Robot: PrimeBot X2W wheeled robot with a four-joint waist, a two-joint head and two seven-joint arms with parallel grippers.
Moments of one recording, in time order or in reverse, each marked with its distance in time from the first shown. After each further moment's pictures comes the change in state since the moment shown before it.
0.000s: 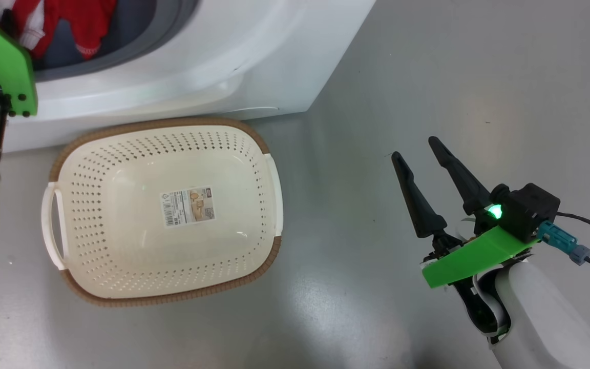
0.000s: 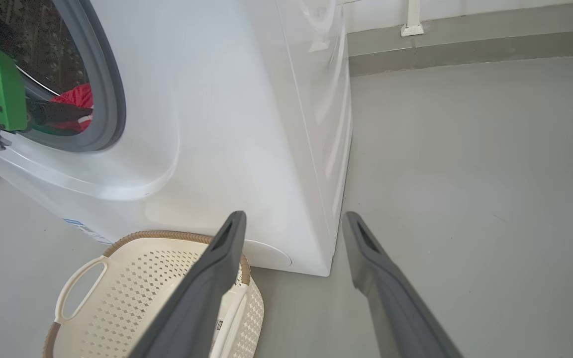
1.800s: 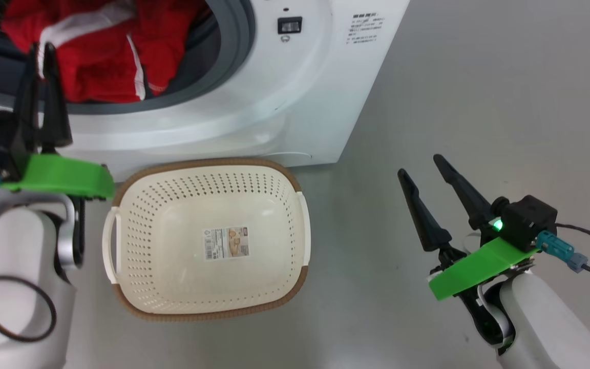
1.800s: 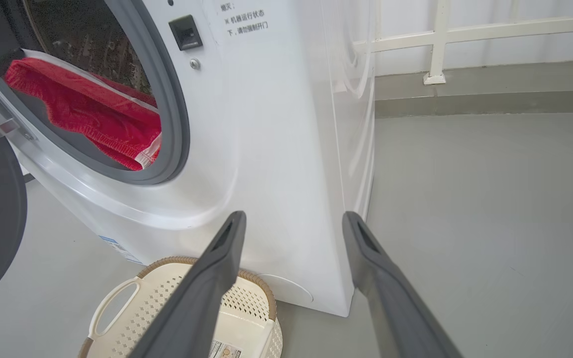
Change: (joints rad) left arm 0.521 -0.044 0.056 -0.700 -0.088 0.098 -0.380; right arm 0.019 -0.027 0.010 0.040 0.009 0.000 0.000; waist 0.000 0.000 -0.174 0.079
